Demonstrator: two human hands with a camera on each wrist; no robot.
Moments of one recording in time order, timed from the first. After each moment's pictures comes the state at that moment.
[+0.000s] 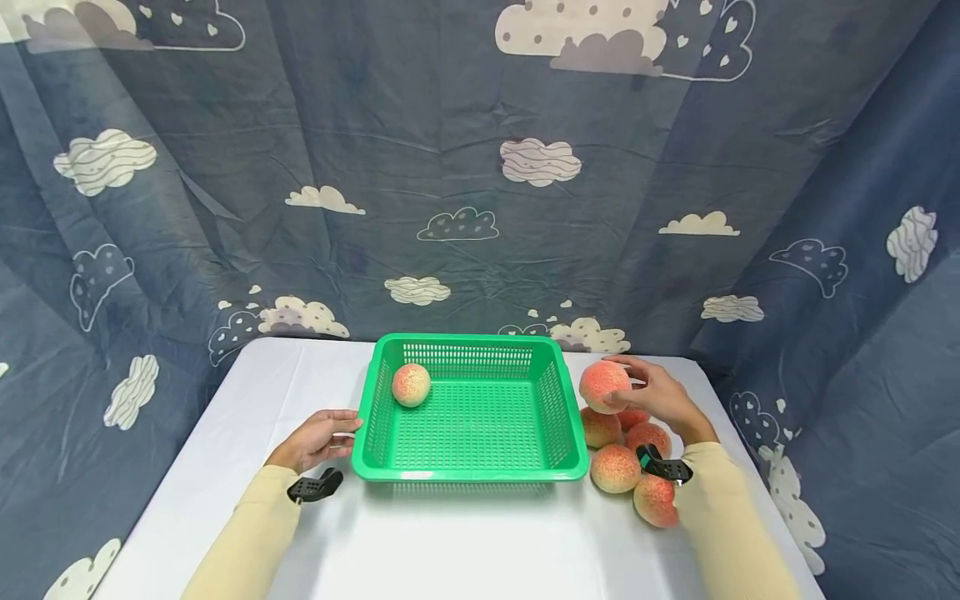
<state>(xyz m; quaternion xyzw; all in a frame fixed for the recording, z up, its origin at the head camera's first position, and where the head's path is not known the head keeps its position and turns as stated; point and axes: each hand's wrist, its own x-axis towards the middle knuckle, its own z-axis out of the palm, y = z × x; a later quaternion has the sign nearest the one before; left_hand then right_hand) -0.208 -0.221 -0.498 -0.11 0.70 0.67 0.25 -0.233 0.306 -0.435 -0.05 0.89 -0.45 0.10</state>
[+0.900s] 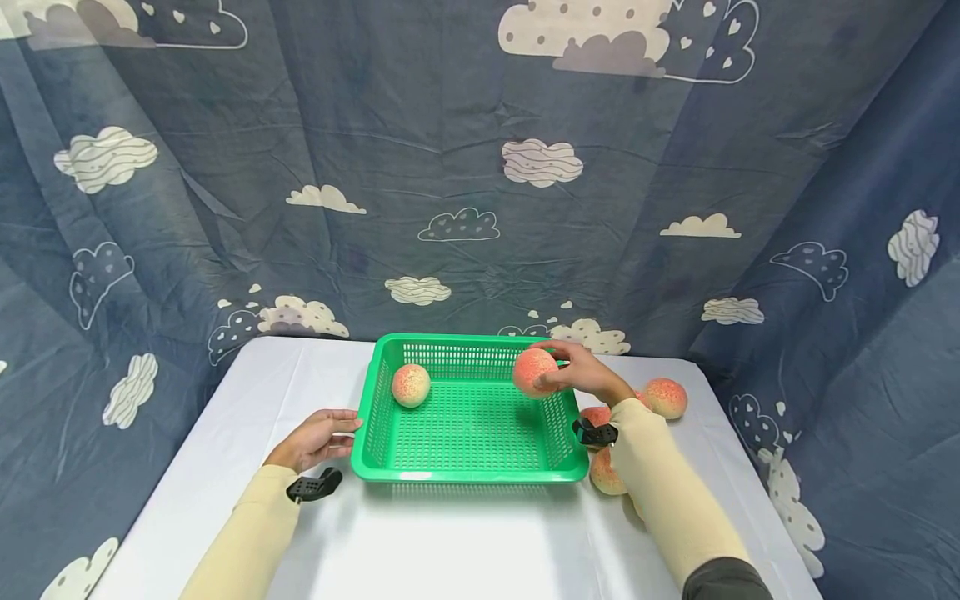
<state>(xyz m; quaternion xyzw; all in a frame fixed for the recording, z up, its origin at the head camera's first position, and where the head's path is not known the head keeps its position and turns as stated) -0.209 -0.222 -0.499 -0.11 0.70 0.66 0.25 -0.288 0.219 -0.440 -0.15 0.84 -0.49 0.18</state>
